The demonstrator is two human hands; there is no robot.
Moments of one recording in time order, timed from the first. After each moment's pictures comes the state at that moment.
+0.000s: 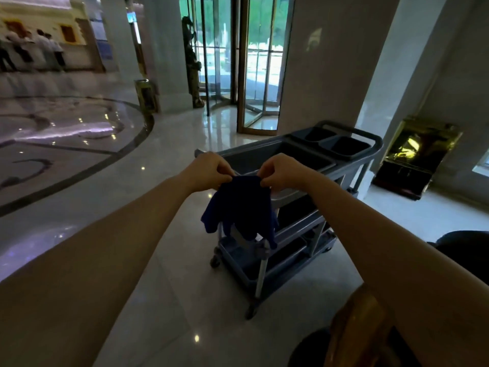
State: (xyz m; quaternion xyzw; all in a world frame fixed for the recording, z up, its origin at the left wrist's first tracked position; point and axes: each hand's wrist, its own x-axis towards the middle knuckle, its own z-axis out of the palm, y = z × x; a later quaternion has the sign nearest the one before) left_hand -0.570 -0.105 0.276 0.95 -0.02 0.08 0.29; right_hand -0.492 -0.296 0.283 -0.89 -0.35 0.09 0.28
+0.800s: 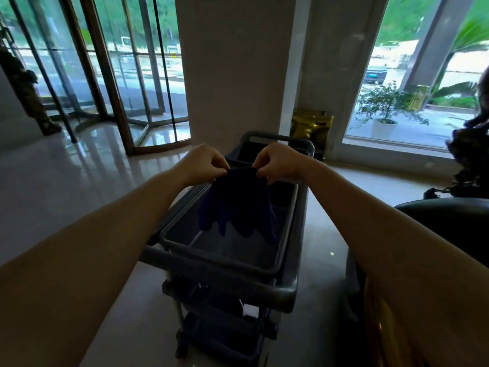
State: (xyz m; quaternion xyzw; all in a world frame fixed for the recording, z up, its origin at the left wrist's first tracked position) left_hand -0.207 0.005 0.322 0.91 -0.30 0.04 0.29; right_hand -0.243 -0.196 0.338 -0.95 -0.11 0.01 0.30
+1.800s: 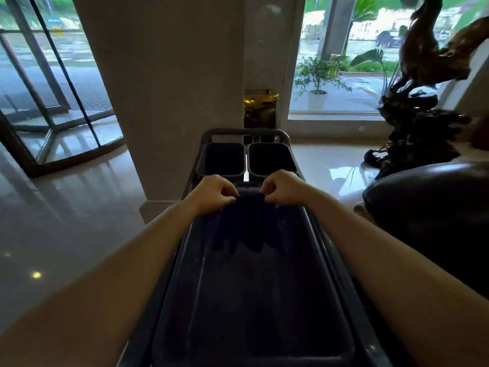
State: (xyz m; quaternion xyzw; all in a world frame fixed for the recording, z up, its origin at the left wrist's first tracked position) left_hand 0.057 -0.030 0.234 0.84 -0.45 -0.07 0.28; right_hand -0.040 -0.210 0.248 -0.95 0.12 -0.01 0.29
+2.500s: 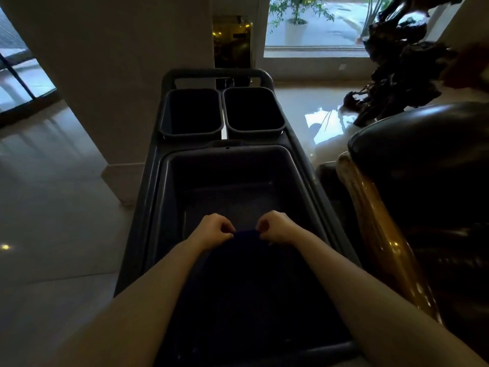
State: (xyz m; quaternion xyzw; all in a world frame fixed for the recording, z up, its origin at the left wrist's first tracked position) left_hand 0.057 -0.058 0.051 0.84 -0.38 -0.29 0.23; right_hand -0.056 -0.214 0.059 -0.89 0.26 0.15 0.35
